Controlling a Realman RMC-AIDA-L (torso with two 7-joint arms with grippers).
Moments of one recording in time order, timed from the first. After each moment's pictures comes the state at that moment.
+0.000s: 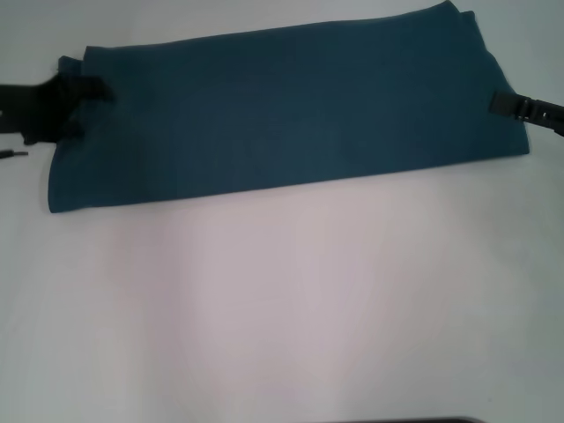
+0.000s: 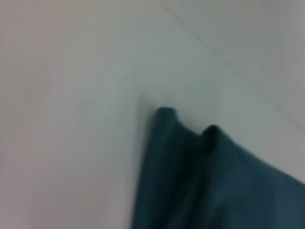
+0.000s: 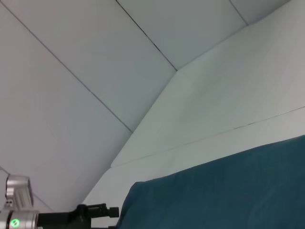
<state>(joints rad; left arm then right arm) -0.62 -2.07 -2.39 -0.74 -0.70 1.01 -2.85 0.34 1.99 -0.55 -0.65 -1.87 -1.59 1.83</state>
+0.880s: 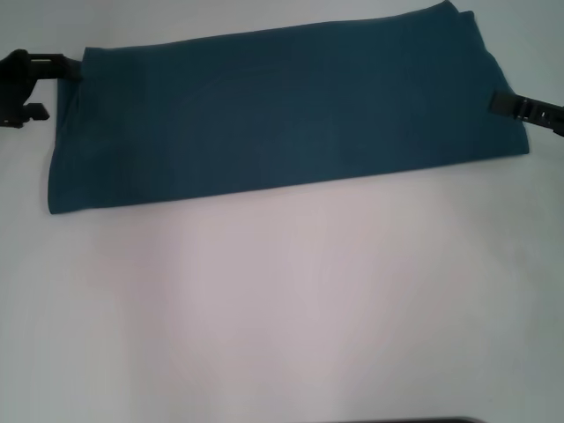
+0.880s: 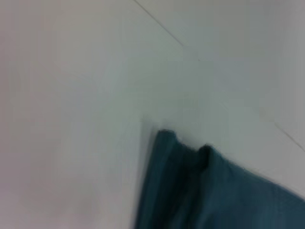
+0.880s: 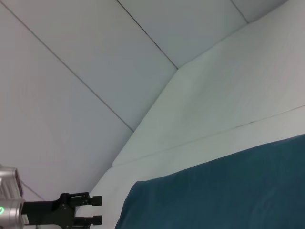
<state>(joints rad) -0.65 -1.98 -2.47 -0.78 -0.69 1.19 -2.88 0.34 1.99 -0.55 -0.64 -1.87 -1.59 1.84</state>
